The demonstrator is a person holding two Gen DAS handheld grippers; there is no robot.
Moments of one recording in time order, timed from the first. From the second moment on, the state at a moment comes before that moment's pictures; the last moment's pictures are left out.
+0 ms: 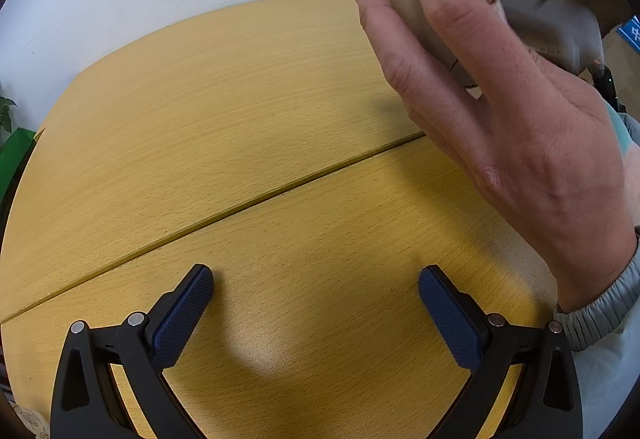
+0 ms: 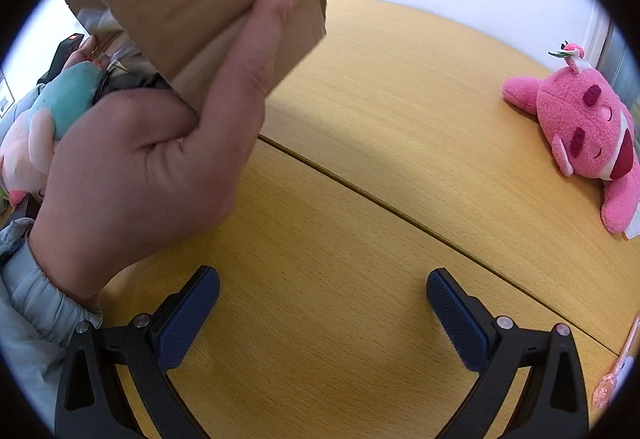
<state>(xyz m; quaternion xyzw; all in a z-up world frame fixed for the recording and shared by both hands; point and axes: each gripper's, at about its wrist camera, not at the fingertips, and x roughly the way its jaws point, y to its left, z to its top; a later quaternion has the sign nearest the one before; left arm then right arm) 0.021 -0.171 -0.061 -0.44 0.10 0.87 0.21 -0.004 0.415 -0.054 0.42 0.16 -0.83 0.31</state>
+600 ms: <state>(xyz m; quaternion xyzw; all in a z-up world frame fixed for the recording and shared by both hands) 0.016 -0.171 -0.061 -0.44 0.10 0.87 0.21 0.001 0.421 -0.045 0.42 0.16 -0.83 0.31</state>
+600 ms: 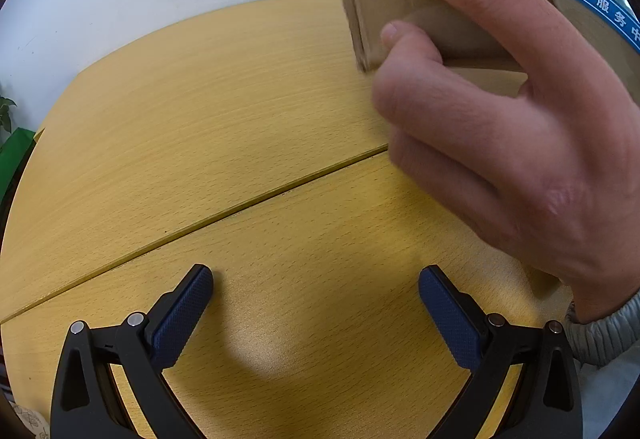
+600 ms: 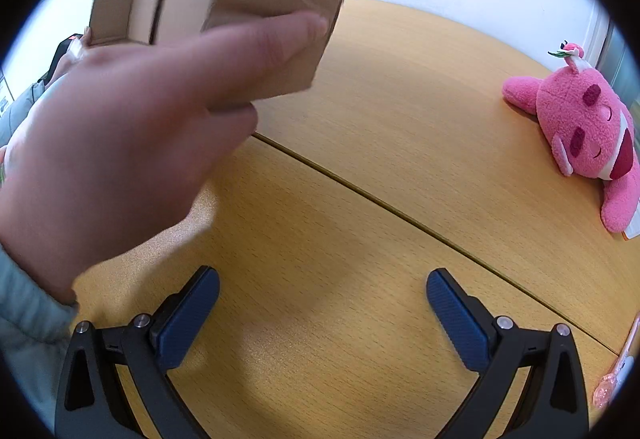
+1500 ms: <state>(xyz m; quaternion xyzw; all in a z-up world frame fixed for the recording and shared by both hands) 0.015 -0.168 -0.060 -0.44 0.10 0.87 0.21 -0.005 0.422 -0.040 0.42 0.16 -0.83 0.31</state>
